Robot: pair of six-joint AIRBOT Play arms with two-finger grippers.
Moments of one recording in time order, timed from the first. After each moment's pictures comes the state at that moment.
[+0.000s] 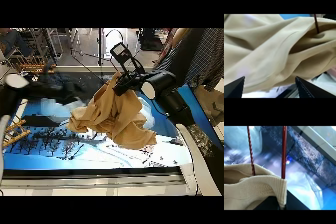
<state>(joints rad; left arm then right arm) -0.10 -1.51 1.66 0.69 -1.21 -1.50 0.50 -1.49 1.85 -1.70 0.93 1.31</state>
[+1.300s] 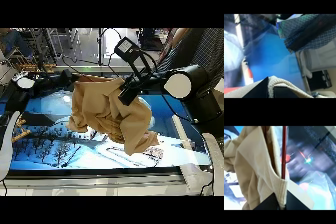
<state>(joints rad) 0.01 -1.67 1.71 0.44 -0.79 -1.26 0.50 -1.34 1.86 -1.47 1.22 1.10</state>
